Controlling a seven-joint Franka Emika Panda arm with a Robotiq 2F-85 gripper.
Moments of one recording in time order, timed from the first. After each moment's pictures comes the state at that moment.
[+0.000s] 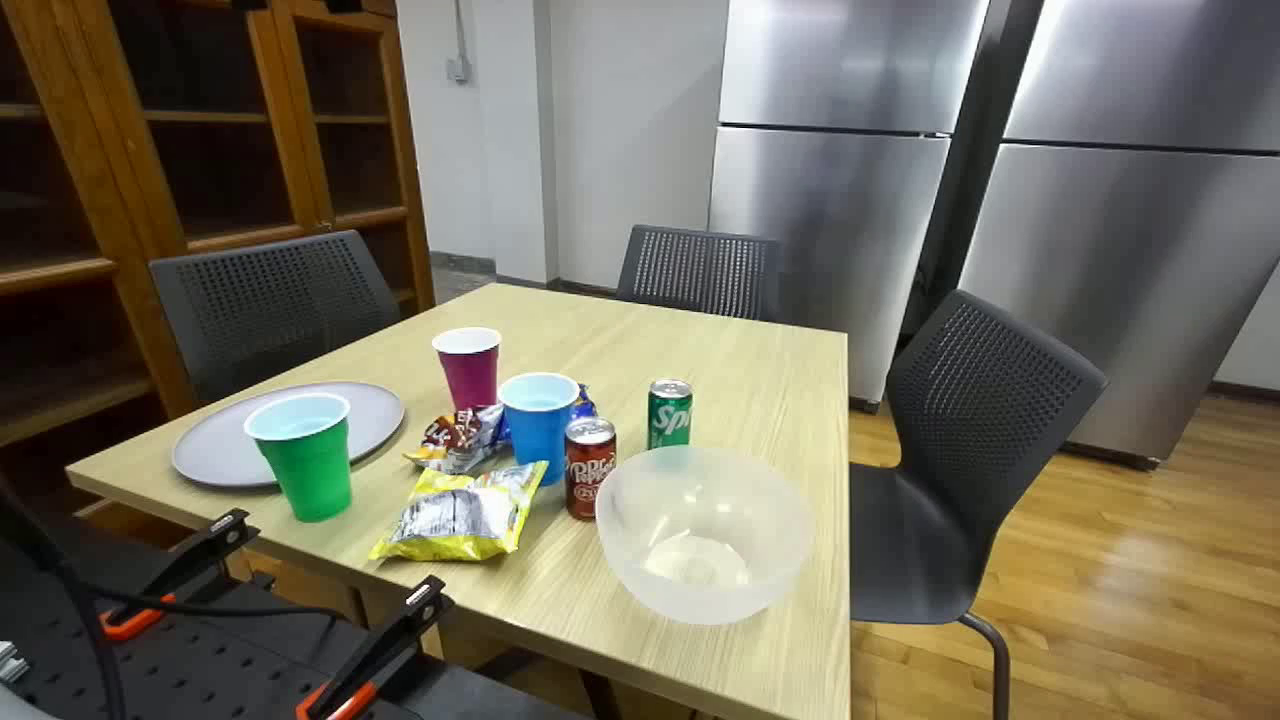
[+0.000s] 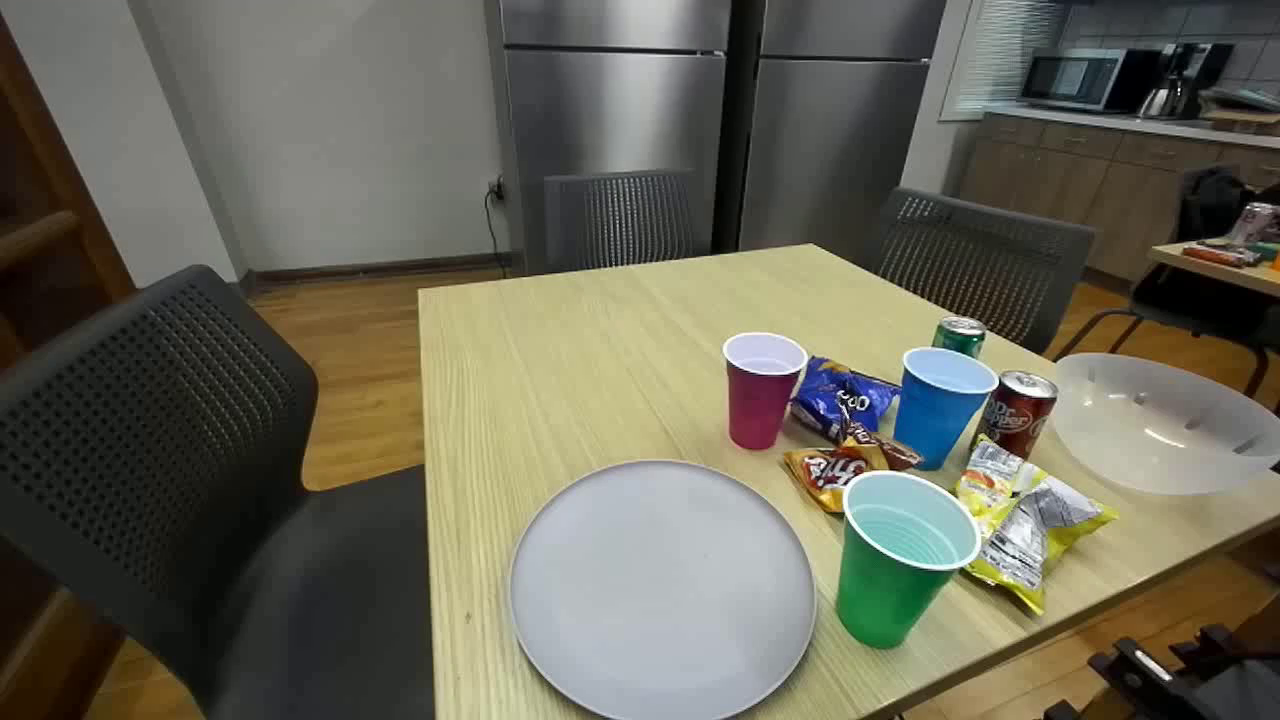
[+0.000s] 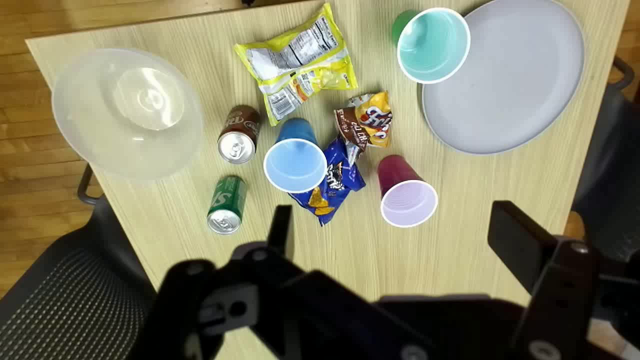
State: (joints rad) arm 0.00 -0.96 0.02 -2.67 0.02 1.92 0.07
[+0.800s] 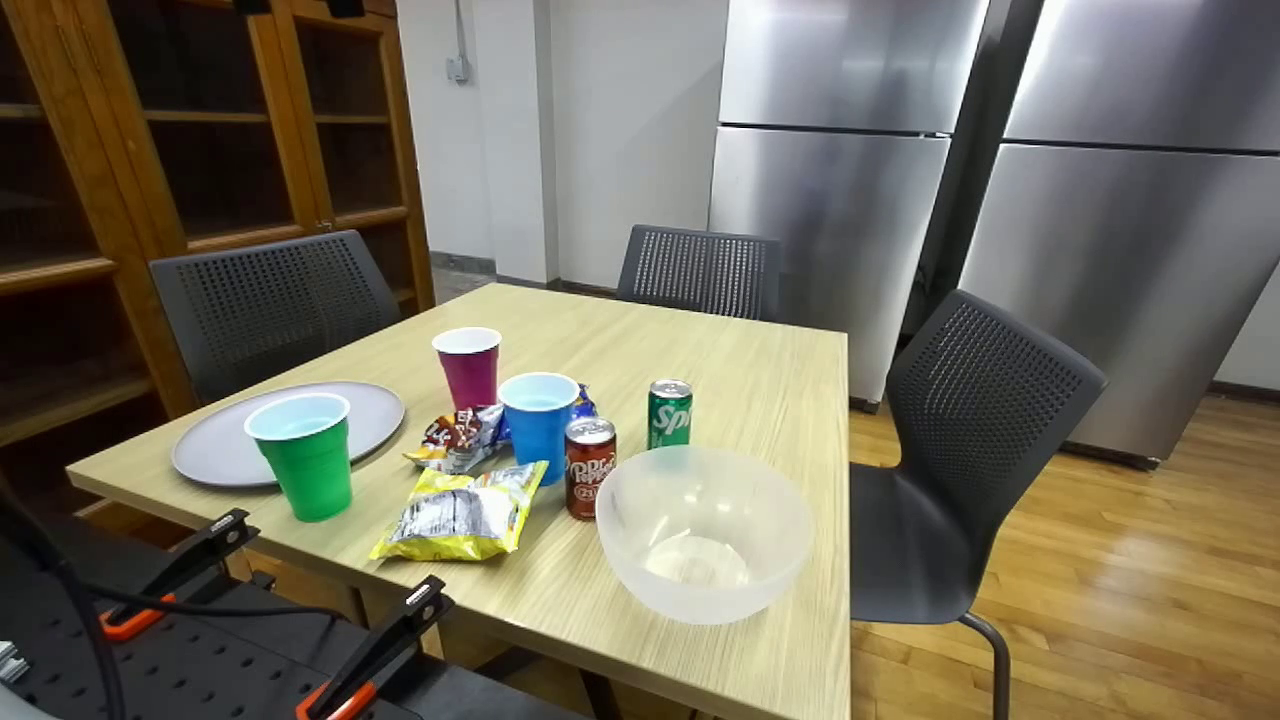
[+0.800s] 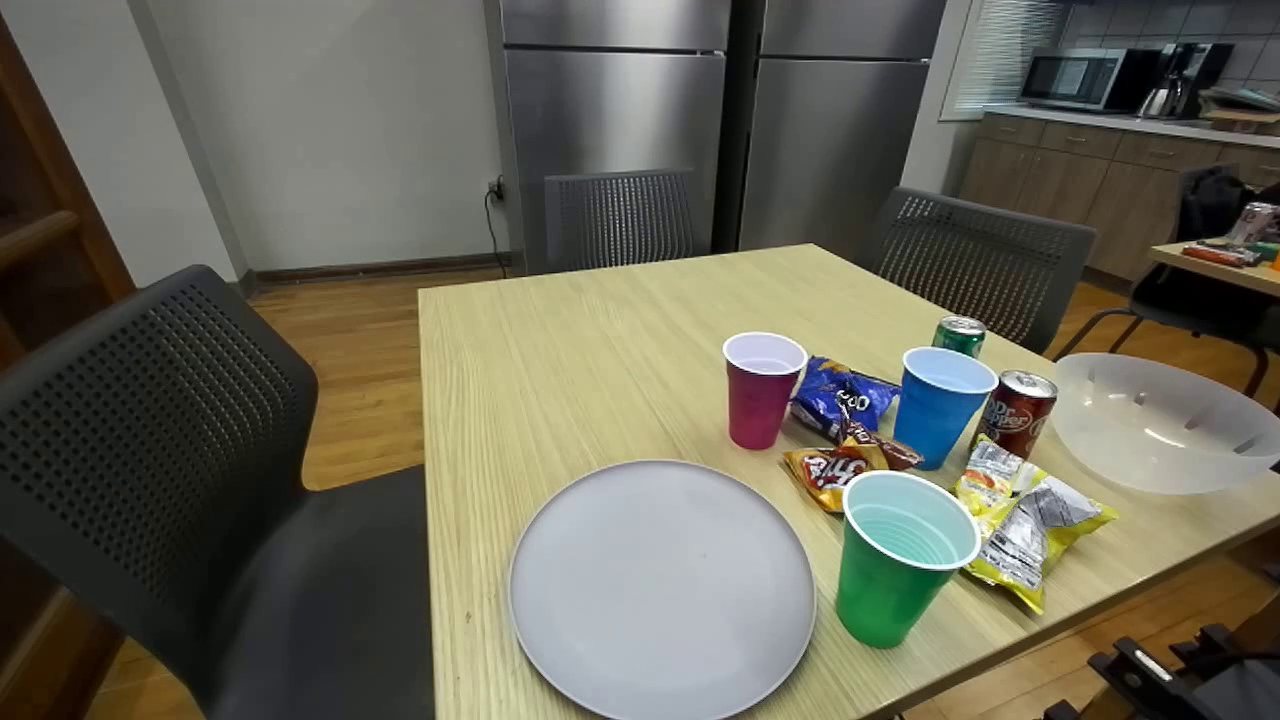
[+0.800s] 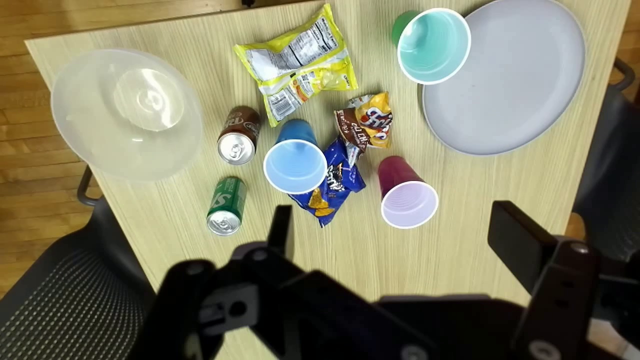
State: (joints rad) arm 0.00 -0.95 0.02 -2.67 0.02 1.93 0.07
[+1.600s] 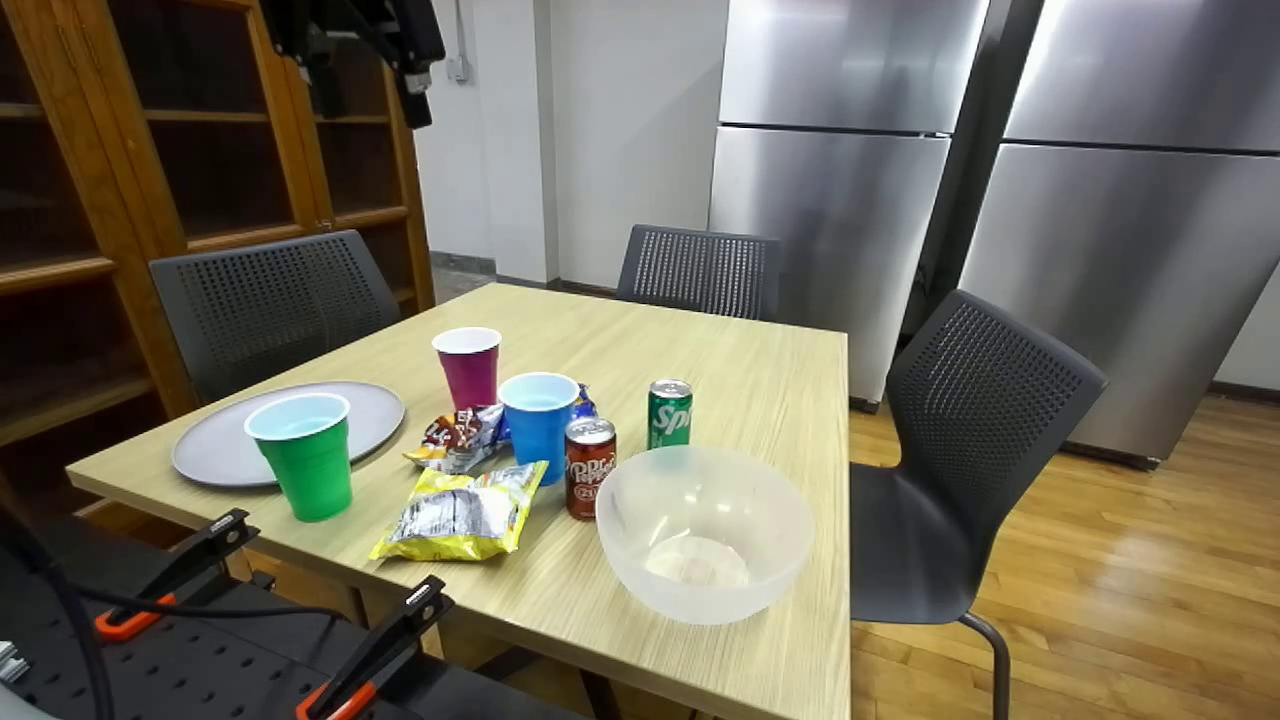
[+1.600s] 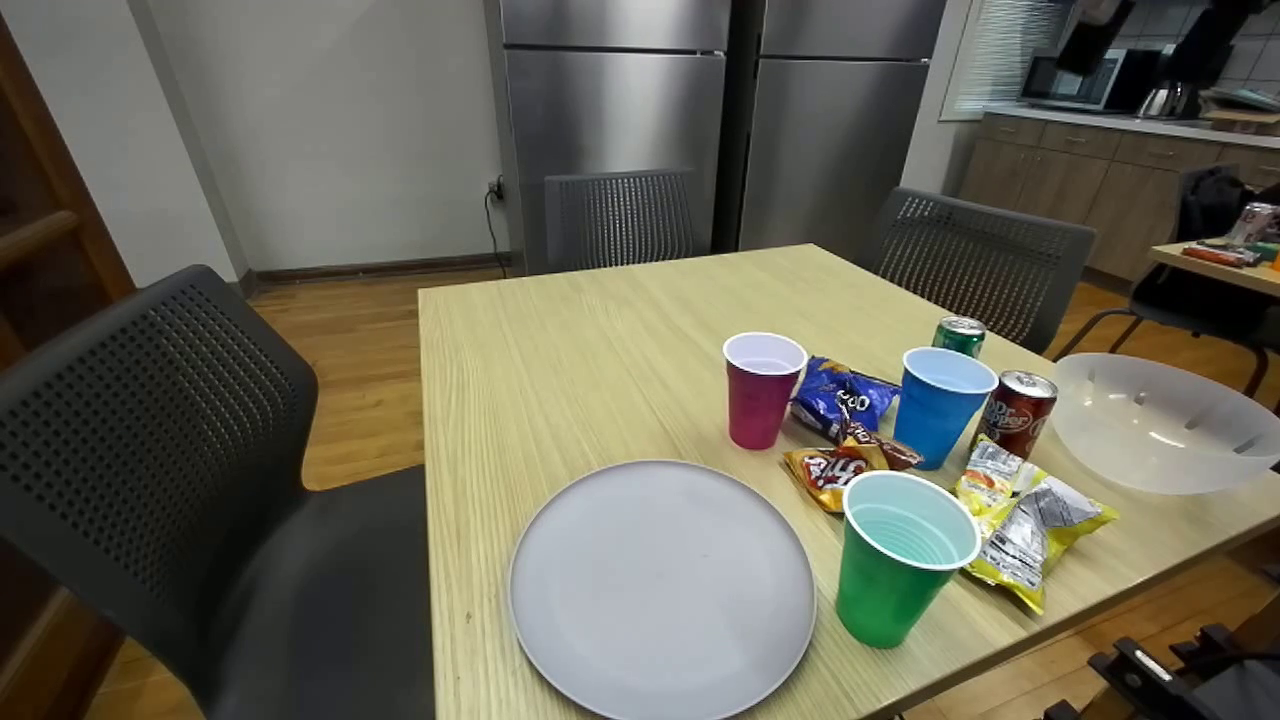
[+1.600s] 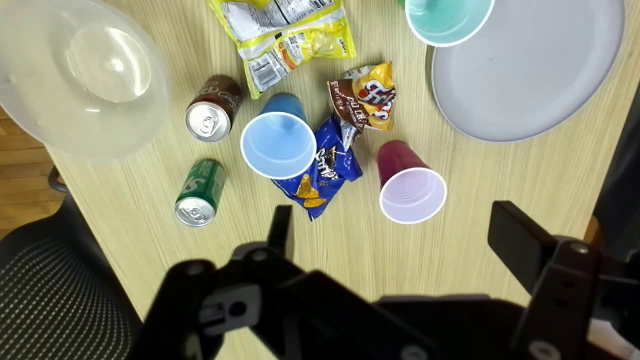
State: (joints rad) arm 0.01 -0.69 0.05 -2.69 0.02 2.21 0.07
